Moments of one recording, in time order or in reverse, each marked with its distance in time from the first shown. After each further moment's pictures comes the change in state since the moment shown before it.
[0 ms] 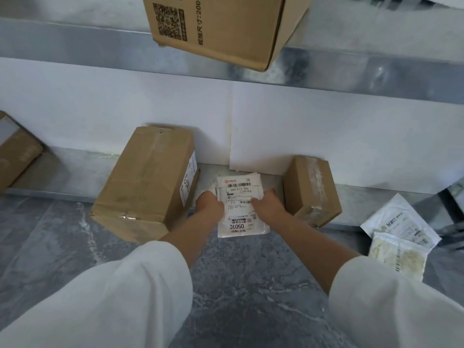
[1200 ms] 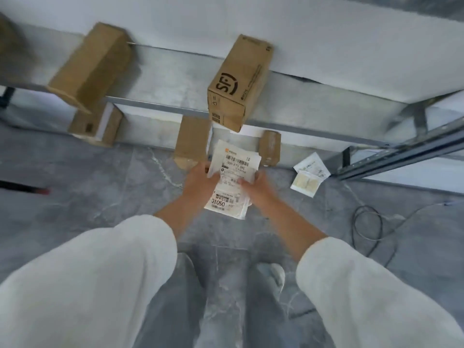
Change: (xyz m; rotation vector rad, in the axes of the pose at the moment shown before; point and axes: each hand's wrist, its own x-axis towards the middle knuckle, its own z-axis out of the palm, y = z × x) left_hand -0.435 0.133 -0.297 -0.206 -0.068 0.059; right_hand -0.454 -0.192 -0.188 0.344 -0.146 0.167
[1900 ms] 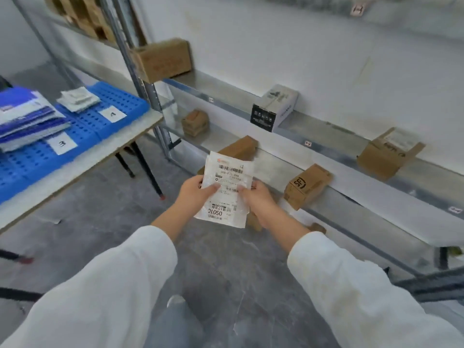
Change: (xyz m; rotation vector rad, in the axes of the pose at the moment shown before) left_hand -0.351 0.094 -0.269 -0.329 0.451 0.032; right_hand -0.360 -0.179 0.061 -0.132 -0.376 -0.354
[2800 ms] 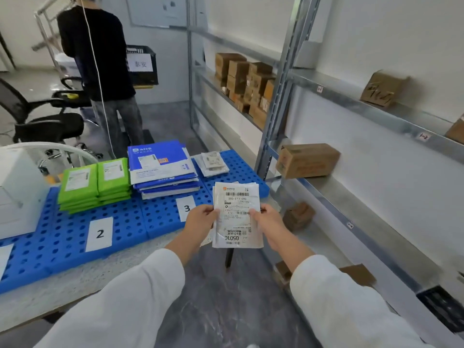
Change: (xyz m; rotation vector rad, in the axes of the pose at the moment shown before) left_hand 0.187 -0.053 -0.413 -0.322 0.501 -0.144; right_hand 0.141 -0.246 0.425 -0.258 -0.340 -0.211
